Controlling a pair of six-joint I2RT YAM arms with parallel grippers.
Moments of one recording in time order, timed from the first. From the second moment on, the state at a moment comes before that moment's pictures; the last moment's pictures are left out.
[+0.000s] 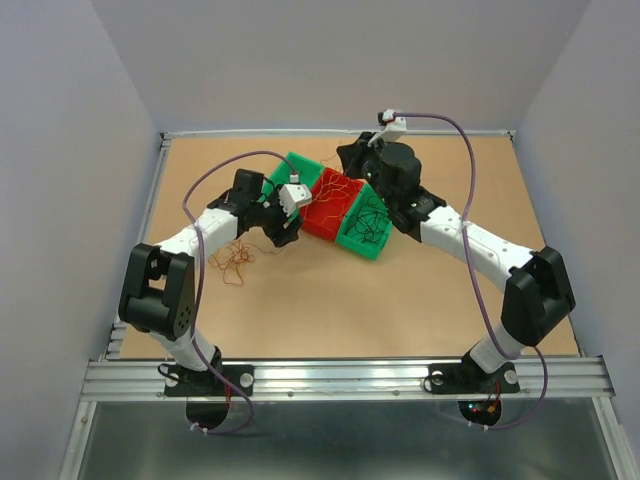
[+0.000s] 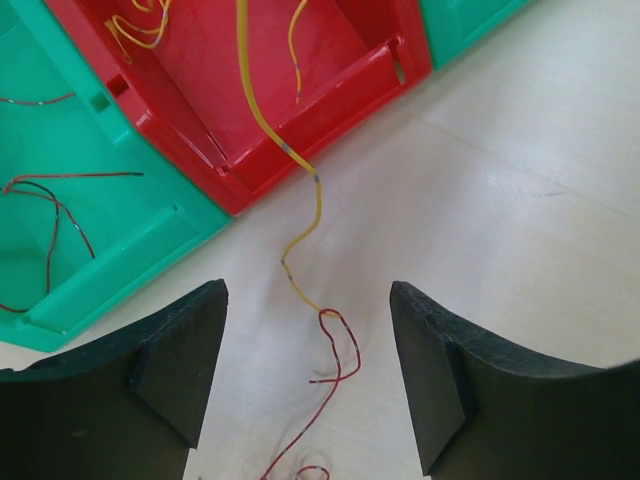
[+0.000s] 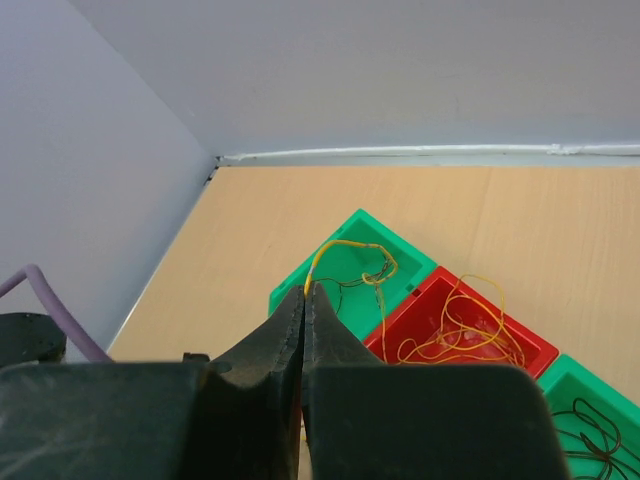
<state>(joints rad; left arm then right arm) -0.31 1.59 1.02 -0.28 0.55 0.64 0.63 1.60 1.28 0.31 0.22 0.44</state>
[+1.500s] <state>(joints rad) 0.04 1.53 0.89 -0.37 0.37 0.82 0.61 1.58 1.27 0.32 0.23 0.43</state>
